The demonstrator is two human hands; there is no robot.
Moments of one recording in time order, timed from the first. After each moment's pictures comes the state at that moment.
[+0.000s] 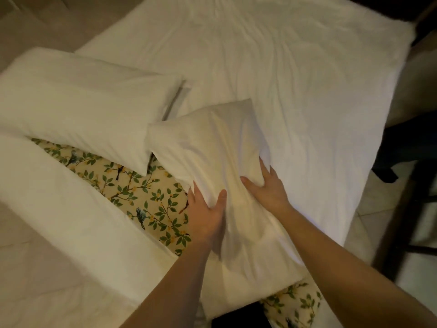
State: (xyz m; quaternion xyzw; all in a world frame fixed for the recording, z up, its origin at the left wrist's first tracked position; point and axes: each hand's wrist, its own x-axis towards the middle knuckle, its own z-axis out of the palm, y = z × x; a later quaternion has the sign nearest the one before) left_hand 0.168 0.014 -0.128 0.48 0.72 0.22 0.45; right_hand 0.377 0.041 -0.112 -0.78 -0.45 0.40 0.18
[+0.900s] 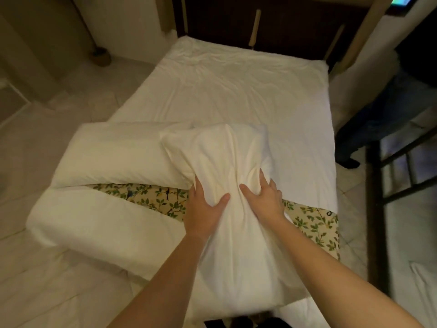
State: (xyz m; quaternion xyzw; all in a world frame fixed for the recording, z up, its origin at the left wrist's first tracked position) left_hand -0.077 -0.030 0.079 0.66 0.59 0.22 0.41; right_hand 0.107 -0.093 0.094 -0.88 -0.33 0.26 0.23
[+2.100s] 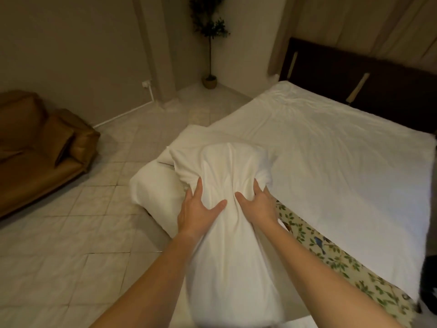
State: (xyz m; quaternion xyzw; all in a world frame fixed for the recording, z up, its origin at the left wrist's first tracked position) left_hand -0.338 -0.049 0.130 0.58 0.70 0.28 0.30; right_hand -0.142 -0.040 0.153 -0.77 -0.53 0.29 0.18
